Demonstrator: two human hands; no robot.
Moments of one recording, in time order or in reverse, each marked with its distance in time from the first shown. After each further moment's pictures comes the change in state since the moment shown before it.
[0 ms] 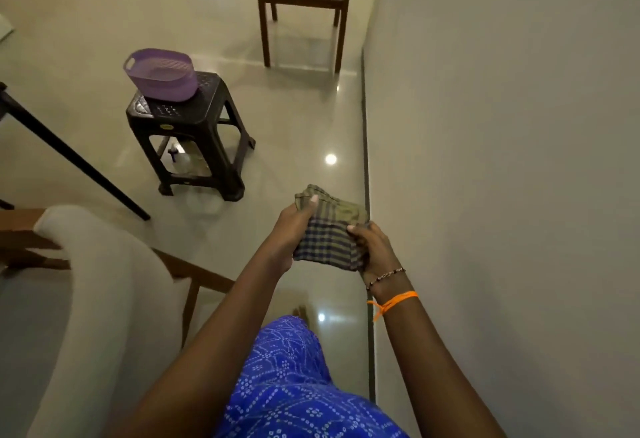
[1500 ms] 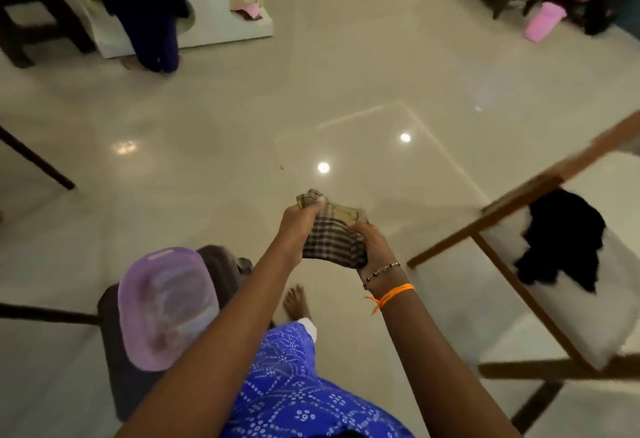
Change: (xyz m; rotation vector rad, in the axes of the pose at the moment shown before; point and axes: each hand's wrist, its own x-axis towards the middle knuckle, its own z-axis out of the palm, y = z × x) left_hand 0.813 0.545 -0.432 -0.641 0.895 0.033; right_hand 0.891 -0.333 0.718 -0.690 -0.666 0.306
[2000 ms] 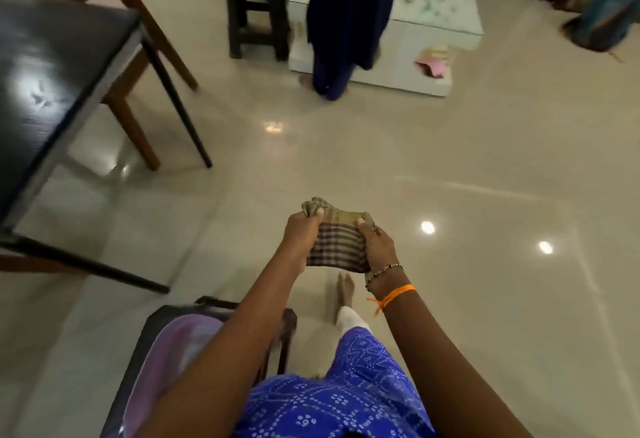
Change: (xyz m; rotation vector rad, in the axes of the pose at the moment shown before) left_hand 0.173 0.157 -0.138 -0.297 0.558 0.028; right_hand 0.212 -0.110 0.254 -0.483 -0.303 0.034
